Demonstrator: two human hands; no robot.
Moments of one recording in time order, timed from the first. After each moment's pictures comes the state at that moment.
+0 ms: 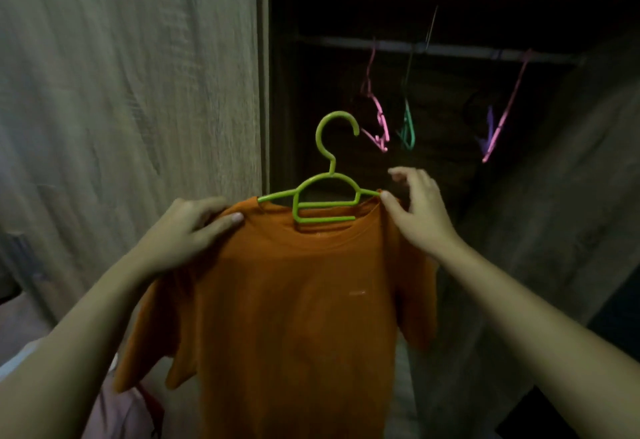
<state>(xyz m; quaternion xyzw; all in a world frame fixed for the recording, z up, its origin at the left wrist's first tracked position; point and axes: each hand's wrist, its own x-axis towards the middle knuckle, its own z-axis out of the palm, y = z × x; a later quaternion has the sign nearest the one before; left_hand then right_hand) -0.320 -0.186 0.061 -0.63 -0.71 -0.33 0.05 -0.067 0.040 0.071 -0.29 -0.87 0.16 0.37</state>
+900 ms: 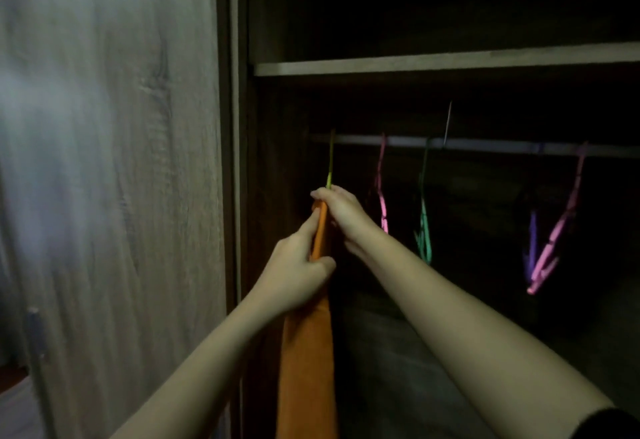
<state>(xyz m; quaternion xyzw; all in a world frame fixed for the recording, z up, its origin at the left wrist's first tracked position) -0.217 -0.005 0.140 -0.49 -0.72 -0.49 -0.02 -0.220 0.140 0.171 -0.14 -0.73 0.61 0.27</state>
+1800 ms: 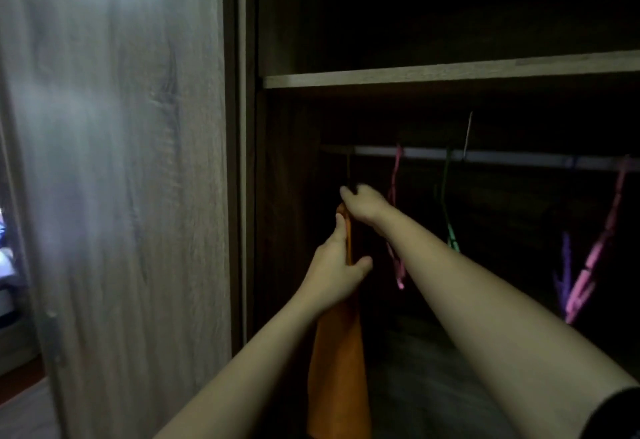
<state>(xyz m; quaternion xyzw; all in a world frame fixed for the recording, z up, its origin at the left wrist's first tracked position) -0.244 0.073 0.130 -0.47 -0.72 -0.50 -0.03 -0.249 0.194 0.202 -0.23 -0.87 0.33 0.26</state>
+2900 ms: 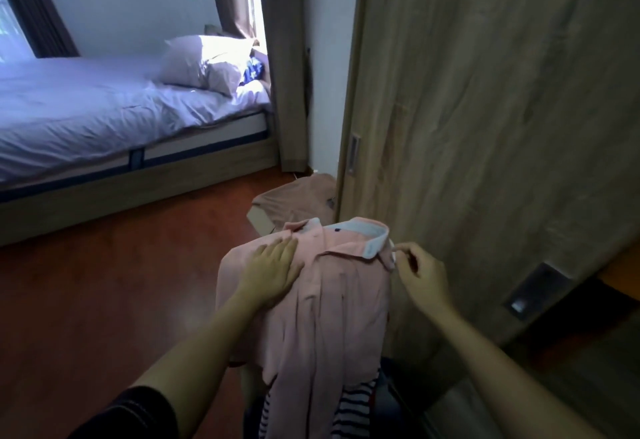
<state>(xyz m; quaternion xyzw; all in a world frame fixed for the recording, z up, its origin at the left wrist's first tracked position) -0.383 -0.502 -0.178 -0.19 -0.98 -0.07 0.04 -0.318 -0.230 -0.126 -0.03 -0.88 0.44 0.17</state>
